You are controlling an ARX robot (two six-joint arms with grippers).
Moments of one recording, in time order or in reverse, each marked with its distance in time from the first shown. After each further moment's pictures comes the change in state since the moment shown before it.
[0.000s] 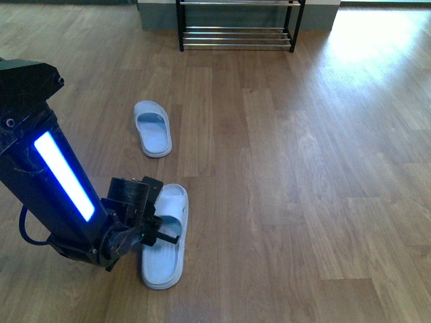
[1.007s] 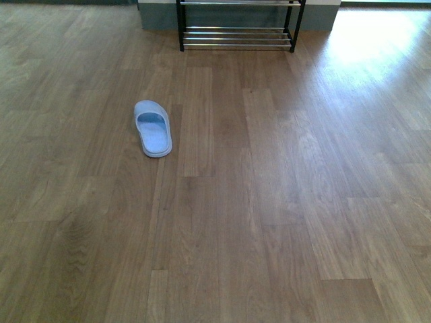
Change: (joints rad) left arm 0.316 -1.941 -1.302 -0.237 -0.153 -0.137; right arm 0.000 0.000 0.000 0.000 0.000 0.000
